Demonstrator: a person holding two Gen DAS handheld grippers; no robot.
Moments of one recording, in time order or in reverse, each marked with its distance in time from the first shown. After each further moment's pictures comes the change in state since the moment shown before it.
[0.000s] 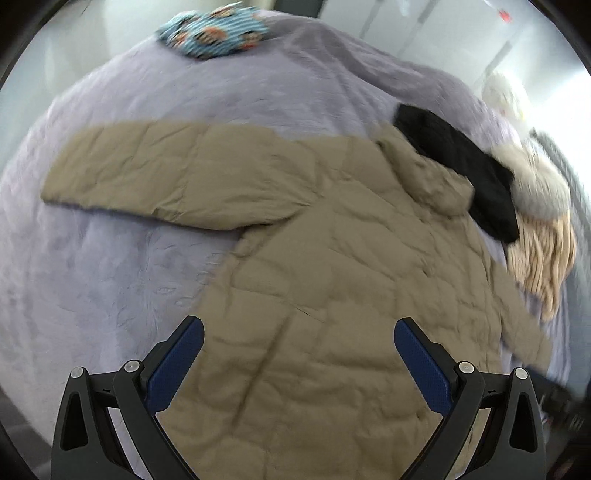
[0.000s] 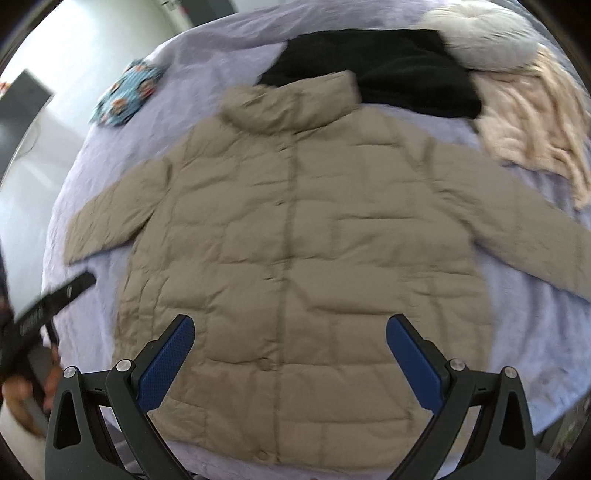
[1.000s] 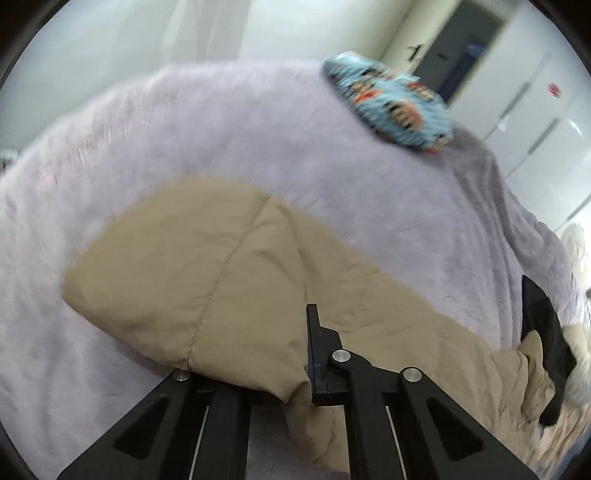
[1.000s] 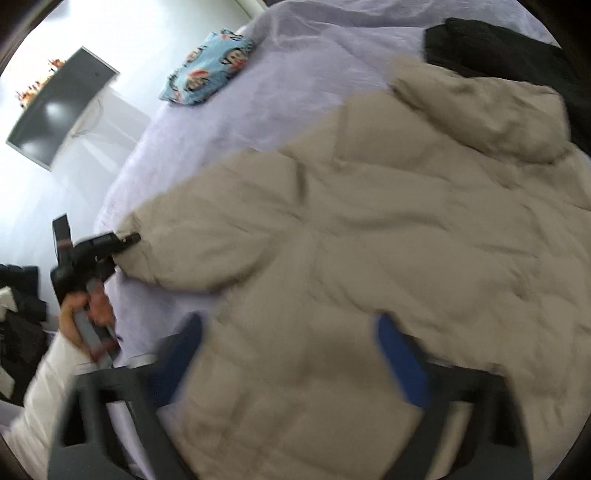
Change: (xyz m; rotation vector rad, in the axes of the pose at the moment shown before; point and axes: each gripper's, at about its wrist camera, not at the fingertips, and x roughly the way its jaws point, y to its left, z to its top) left arm -0.005 0.417 0.183 -0.335 -0.252 0.179; right arm 0.150 0.140 0.097 -0.092 -0.020 0.276
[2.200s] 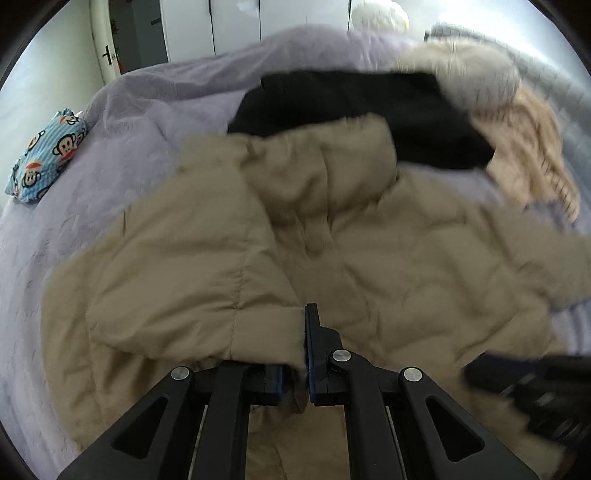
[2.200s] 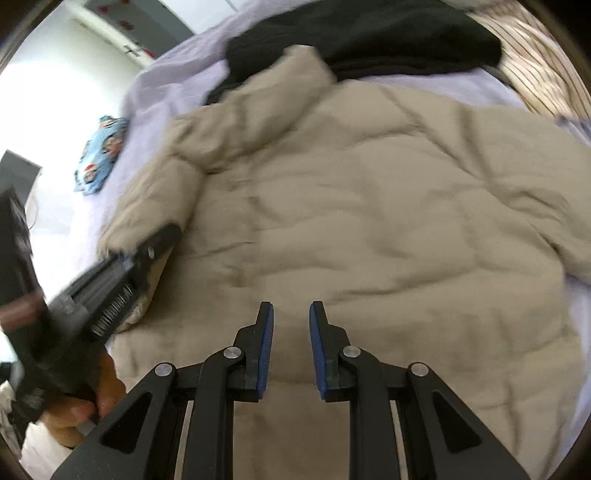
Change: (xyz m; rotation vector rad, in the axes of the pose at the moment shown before) left arm -0.122 -0.070 0.006 0.959 0.212 -0.222; right arm -0.096 -0.197 -0.038 0.332 -0.093 -0.197
